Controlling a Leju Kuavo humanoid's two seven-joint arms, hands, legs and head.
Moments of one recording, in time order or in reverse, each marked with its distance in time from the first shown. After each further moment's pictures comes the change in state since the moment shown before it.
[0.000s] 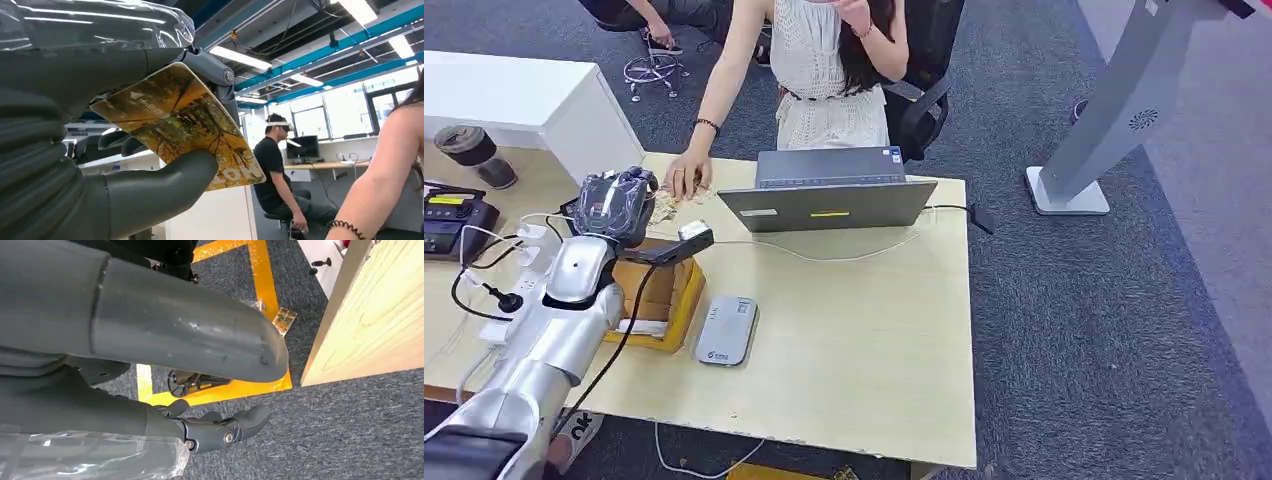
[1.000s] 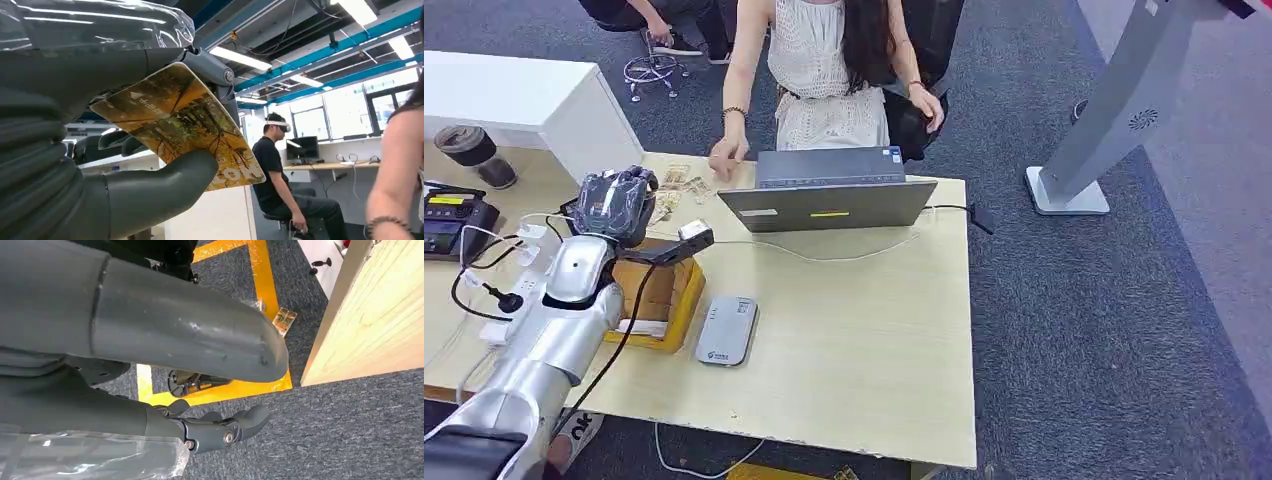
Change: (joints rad) left arm 0.000 0.000 0.000 -0.003 0.000 0.000 0.000; right arm 0.000 0.000 0.000 0.000 0.000 0.000 0.000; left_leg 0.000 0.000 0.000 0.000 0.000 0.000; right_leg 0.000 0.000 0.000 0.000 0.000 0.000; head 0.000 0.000
